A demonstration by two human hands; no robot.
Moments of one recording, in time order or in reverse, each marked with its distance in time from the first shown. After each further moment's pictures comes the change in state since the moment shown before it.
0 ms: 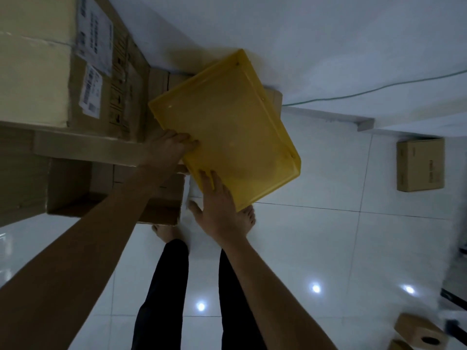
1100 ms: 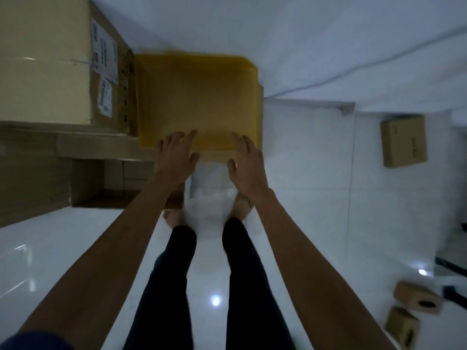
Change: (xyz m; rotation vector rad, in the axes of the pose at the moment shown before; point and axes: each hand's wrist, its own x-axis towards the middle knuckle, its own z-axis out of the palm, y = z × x) left_hand -0.061 0.071 -0.040 -0.351 0.080 -0.297; right_hand -0.025 0.023 -0.119 0.071 0.144 0.045
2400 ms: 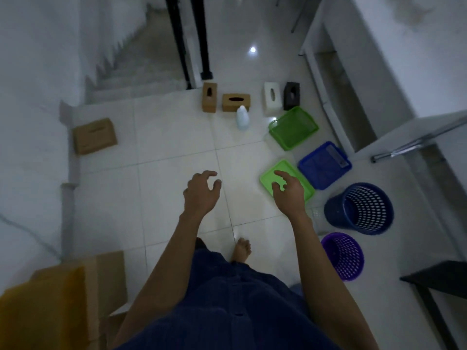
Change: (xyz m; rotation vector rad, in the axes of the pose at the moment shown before) left_hand -0.658 0.346 0.122 0.273 -0.581 1.248; right_hand -0.875 0.005 0.063 0.943 1.401 1.533
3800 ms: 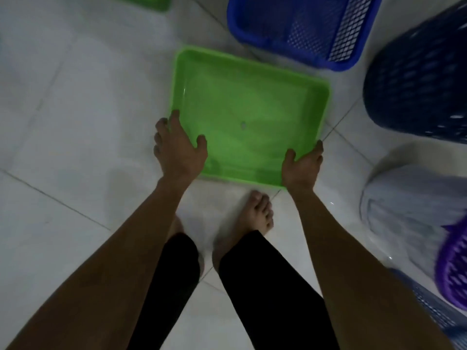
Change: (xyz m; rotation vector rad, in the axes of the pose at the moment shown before) left_hand 0.500 -0.180 0.762 0.595 -0.461 0.165; right_hand 0.431 0.668 0.297 0.242 0.455 1.077
